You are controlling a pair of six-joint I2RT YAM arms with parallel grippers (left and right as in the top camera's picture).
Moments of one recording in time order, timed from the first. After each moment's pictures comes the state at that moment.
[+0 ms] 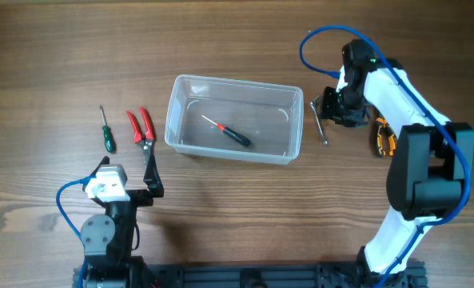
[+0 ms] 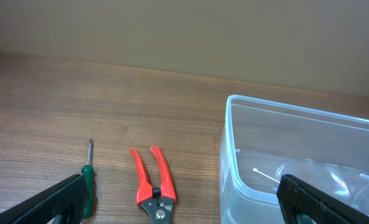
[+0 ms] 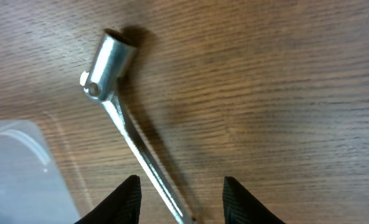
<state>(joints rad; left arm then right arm) 0.02 0.01 0.06 -0.20 0.03 -0.14 0.05 2.00 1.39 -0.88 -0.13 0.30</state>
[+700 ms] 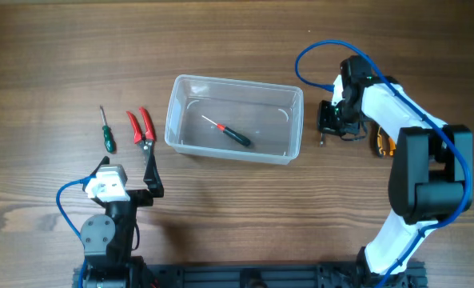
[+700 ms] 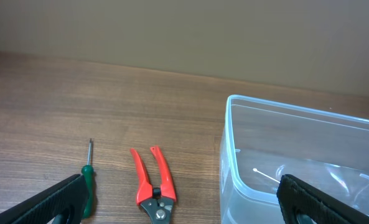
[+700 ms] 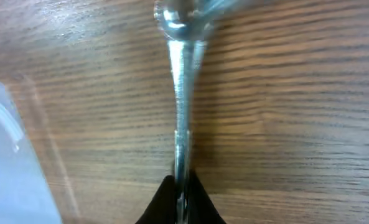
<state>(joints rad) 0.02 0.01 0.06 -0.20 0.03 -0.14 0.05 1.97 1.23 -0.75 -0.20 0.22</state>
